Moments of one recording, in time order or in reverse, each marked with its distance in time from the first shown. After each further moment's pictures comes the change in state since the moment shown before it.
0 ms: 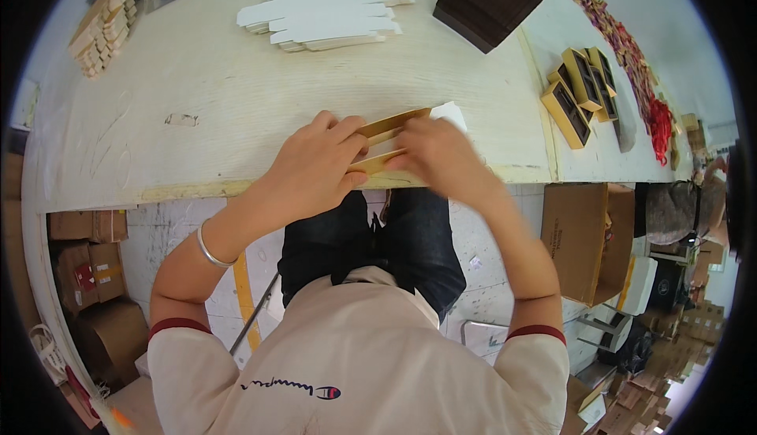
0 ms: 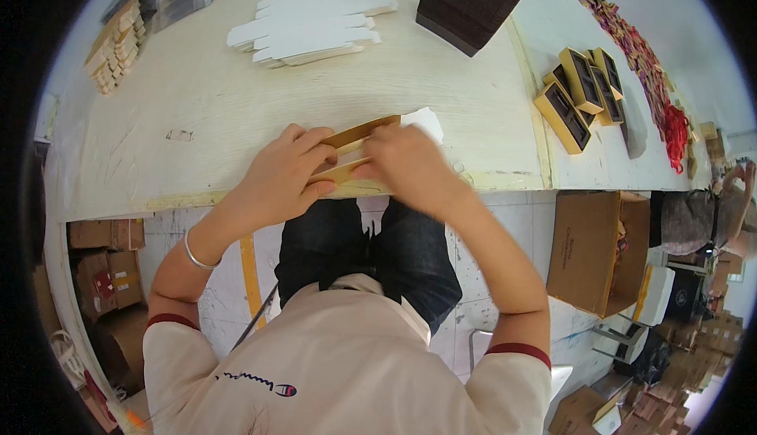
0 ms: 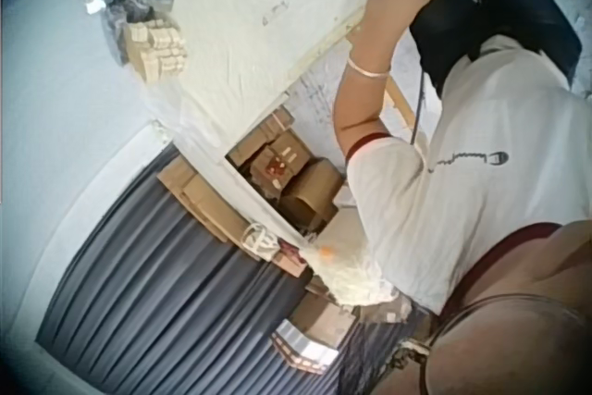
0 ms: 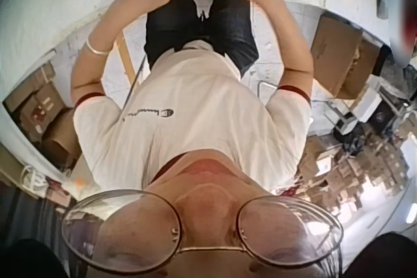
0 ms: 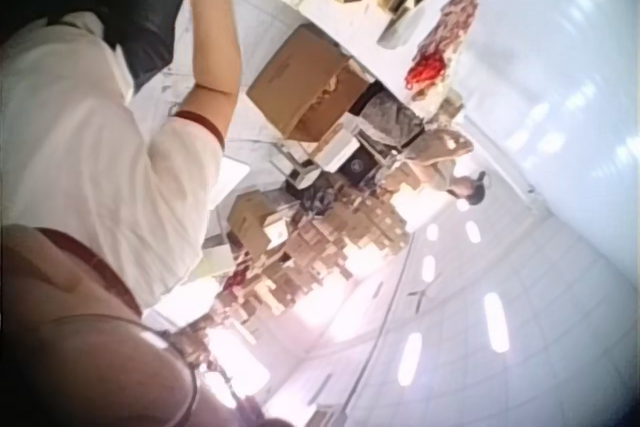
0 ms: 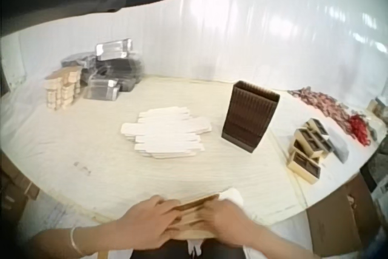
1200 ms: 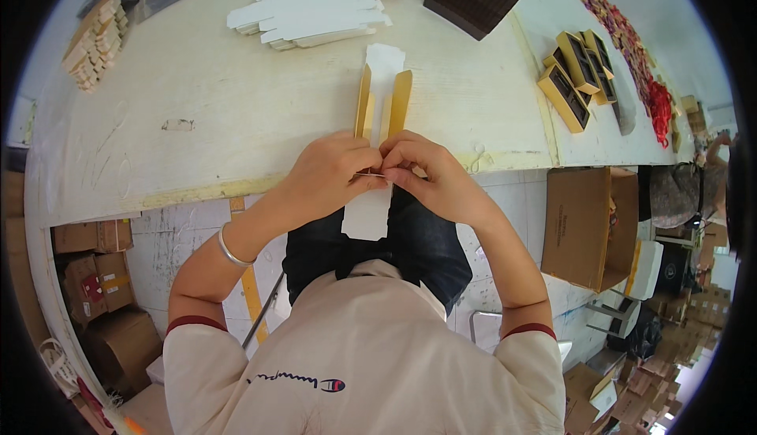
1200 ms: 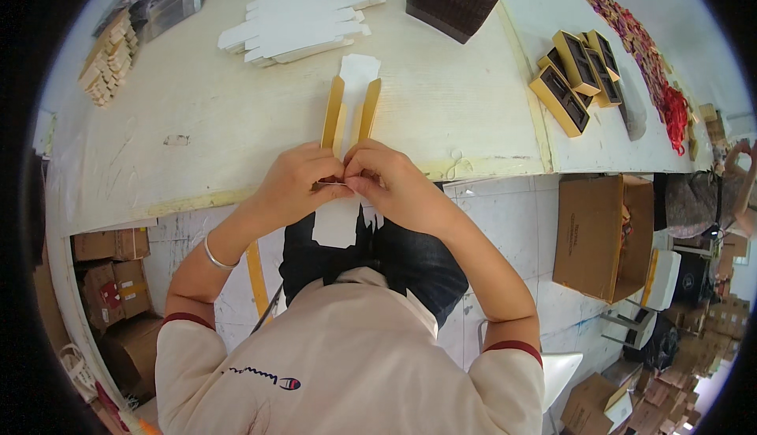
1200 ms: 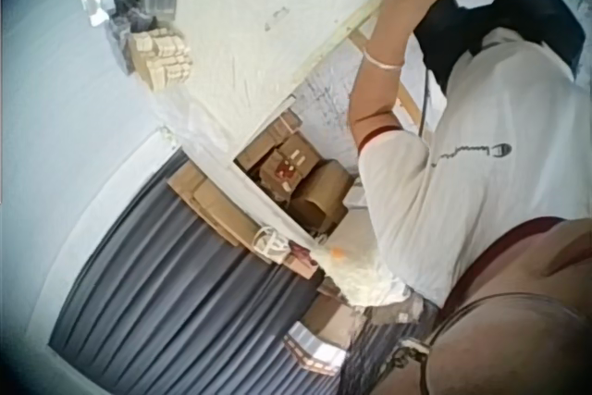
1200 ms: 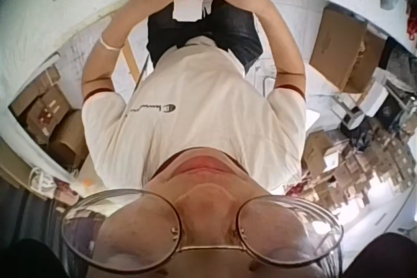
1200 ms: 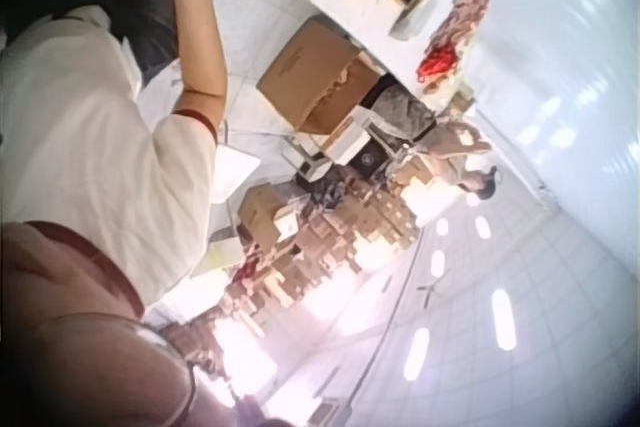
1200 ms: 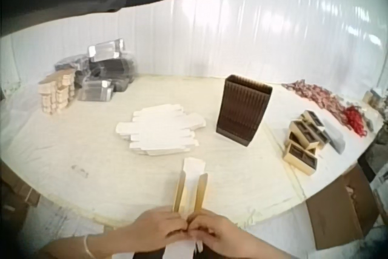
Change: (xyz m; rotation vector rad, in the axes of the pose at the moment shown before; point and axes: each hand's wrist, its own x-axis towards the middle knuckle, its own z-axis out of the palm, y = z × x) left_hand 0.006 0.005 0.026 -0.348 0.167 0.146; right_hand -0.021 -0.038 0.008 0.843 0.049 0.281
